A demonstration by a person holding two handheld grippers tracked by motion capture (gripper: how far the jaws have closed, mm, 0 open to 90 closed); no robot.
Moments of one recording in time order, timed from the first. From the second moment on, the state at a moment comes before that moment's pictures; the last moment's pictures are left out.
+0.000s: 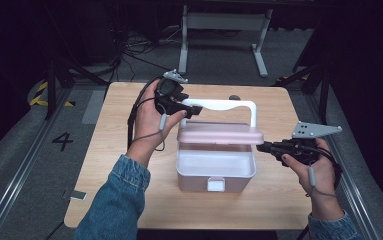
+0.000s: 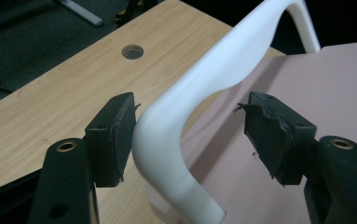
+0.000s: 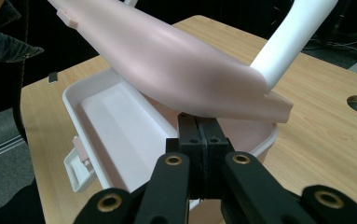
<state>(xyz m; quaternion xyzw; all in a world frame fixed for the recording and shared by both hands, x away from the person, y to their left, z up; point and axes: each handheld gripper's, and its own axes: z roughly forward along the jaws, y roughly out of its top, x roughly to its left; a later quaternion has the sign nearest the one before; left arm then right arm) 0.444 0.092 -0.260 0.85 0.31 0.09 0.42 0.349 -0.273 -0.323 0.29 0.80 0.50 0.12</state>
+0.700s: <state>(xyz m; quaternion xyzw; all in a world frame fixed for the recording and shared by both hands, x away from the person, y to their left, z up) 0.399 0.149 -0.245 0.85 0.28 0.12 0.44 0.352 -0.273 -0.321 0.31 0.79 0.52 0.10</state>
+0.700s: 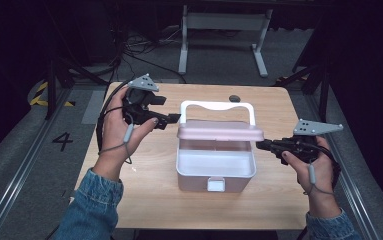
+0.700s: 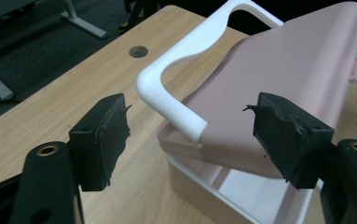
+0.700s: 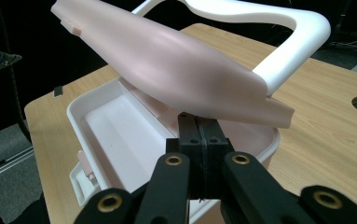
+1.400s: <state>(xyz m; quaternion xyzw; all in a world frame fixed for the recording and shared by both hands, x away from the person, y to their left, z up) 0.368 0.179 -0.289 0.83 0.25 0.14 0.48 0.351 -0.270 -0.317 0.30 0.78 0.54 0.11</state>
